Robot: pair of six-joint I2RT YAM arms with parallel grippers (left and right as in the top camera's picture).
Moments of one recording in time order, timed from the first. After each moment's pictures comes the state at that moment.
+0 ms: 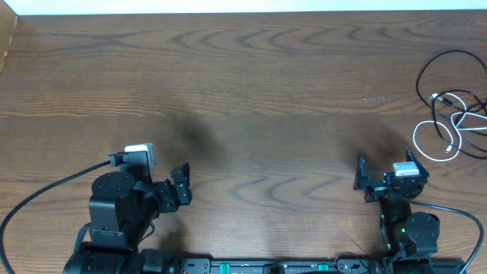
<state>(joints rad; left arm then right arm) -0.12 0.55 0.84 -0.97 0.07 -0.26 0.08 0.01 0.01 -0.07 0.02 -0.07</state>
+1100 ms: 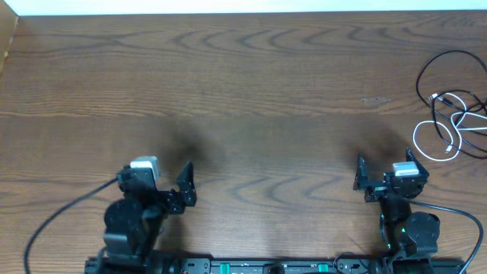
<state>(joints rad) -0.12 0.22 0.43 -0.60 0.07 -0.24 0.08 0.01 0.01 -0.07 0.02 -0.07</state>
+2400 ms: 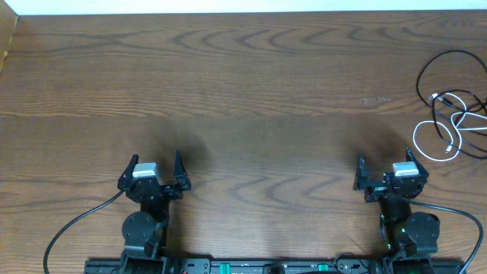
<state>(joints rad) -0.11 0.01 0.02 -0.10 -0.16 -0.09 0.08 0.01 0.01 -0.07 0.02 -0.07</state>
